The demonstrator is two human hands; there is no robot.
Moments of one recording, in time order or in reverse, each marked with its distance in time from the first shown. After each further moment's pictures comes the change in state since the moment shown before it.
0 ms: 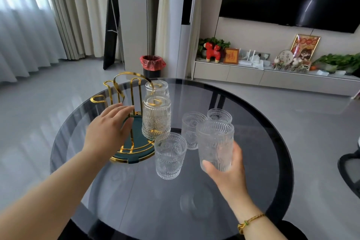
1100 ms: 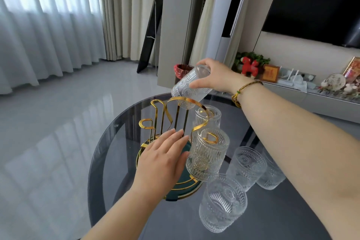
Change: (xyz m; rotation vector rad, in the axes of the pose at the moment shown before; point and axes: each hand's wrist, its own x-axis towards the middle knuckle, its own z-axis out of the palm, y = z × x) left_hand 0.007 -0.022 0.016 -0.063 0.032 0.024; right_hand 0.222 -0.170 0.171 -0.617 -0.628 -0.312
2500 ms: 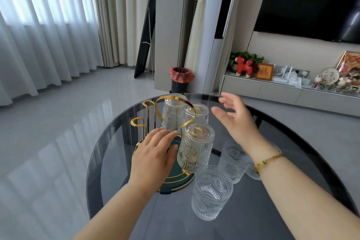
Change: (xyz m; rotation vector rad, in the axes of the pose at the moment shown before) left_hand -0.002 0.010 0.002 0.020 0.063 -0.022; right_hand -0.126 0.050 0.031 0.390 0.370 0.022
